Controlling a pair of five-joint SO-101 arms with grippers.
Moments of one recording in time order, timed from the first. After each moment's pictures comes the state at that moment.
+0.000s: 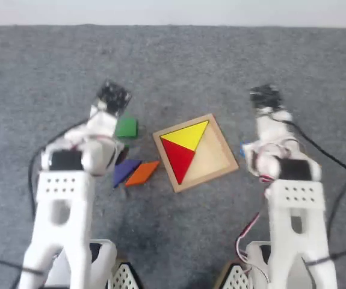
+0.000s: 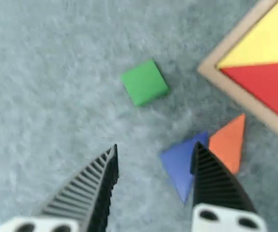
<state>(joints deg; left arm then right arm) -7.2 -38.1 50.2 59.8 -22.5 0.9 -42.5 49.8 56.1 17.0</state>
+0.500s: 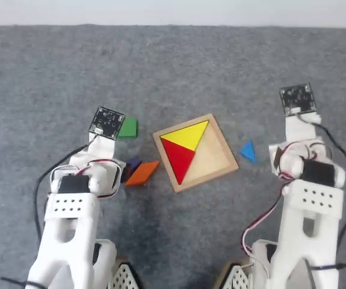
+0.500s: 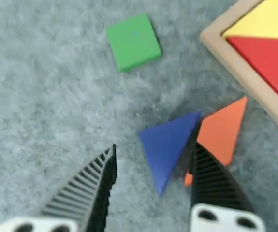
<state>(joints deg) -7.9 -44.7 69.0 49.0 -13.8 9.2 -41.1 43.0 61.9 21.1</state>
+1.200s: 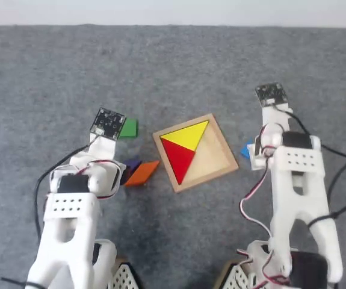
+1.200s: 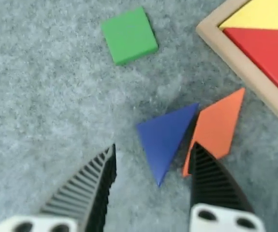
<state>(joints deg) -7.9 -45.1 67.4 52.7 -16.0 1.3 -22.9 41.9 61.0 14.5</state>
